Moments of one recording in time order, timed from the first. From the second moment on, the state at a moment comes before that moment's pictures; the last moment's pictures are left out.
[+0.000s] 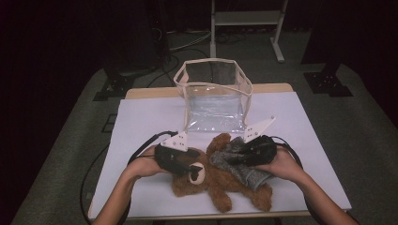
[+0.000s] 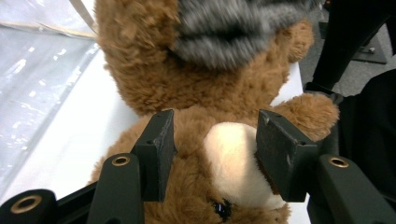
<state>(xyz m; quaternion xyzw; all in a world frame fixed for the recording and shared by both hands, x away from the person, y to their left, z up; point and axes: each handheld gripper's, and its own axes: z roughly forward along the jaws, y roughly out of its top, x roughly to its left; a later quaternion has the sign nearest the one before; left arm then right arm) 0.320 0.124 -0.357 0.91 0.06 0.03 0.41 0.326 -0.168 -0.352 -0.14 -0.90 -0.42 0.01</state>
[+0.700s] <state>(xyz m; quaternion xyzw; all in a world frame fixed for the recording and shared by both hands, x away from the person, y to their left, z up) 0.325 0.129 -0.349 0.91 0.07 0.03 0.41 0.329 -0.183 -0.360 -0.16 -0.89 -0.42 0.01</state>
